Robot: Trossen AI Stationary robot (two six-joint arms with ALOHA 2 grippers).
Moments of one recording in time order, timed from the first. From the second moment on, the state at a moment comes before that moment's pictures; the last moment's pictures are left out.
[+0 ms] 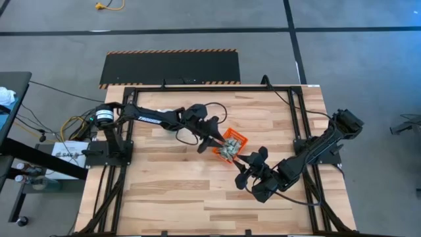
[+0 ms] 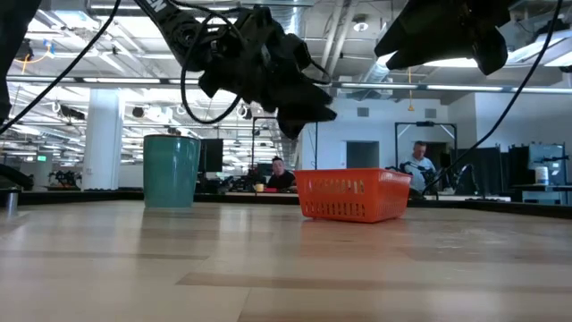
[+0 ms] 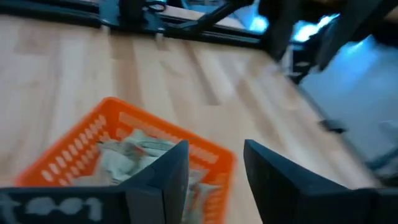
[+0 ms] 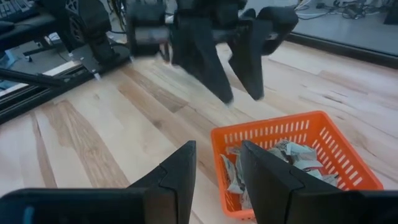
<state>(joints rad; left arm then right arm) 0.22 1.81 1.04 0.33 0.60 -0.01 0.64 1.56 0.99 -0.40 1.03 1.06</state>
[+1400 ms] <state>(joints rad) 0.13 0.33 0.77 -0.50 0.12 -0.07 0.61 1.56 0.99 -0.41 0.97 1.06</state>
